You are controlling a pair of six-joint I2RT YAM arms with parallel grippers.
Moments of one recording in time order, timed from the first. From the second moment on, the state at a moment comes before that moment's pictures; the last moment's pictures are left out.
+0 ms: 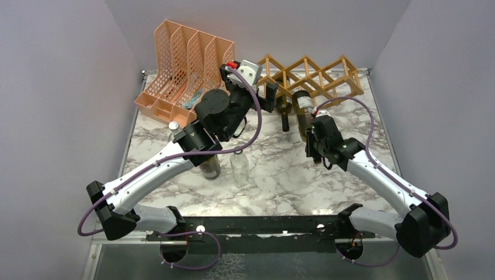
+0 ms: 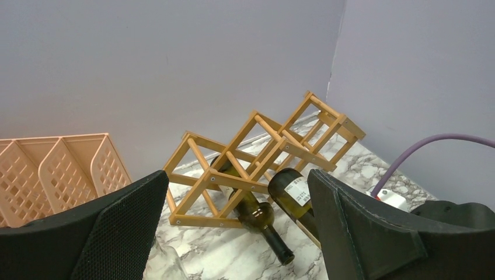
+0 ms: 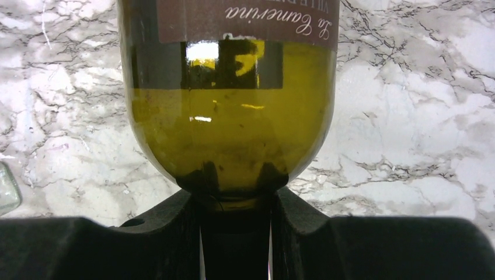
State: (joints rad) left arm -0.95 1.28 1.40 0.06 -0.41 0.08; right arm 0.51 1.12 0.84 -0.57 0.27 0.30
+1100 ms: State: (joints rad) left arm -0.95 1.26 1.40 0.04 -0.39 0.06; right arm 0.46 1.25 0.93 -0.54 0.29 0.31
